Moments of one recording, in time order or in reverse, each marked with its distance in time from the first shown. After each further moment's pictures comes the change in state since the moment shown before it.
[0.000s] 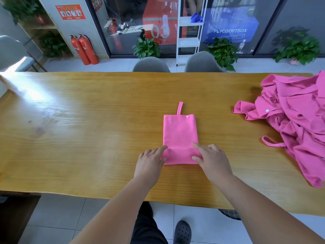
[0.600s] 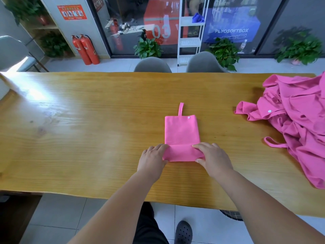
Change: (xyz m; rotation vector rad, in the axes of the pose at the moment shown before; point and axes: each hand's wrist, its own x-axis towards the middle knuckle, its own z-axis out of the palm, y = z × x) left_hand 0.019 0.003 -0.010 0.050 -0.086 0.002; right_hand 0.012 0.000 -0.009 0.100 -0.061 0.003
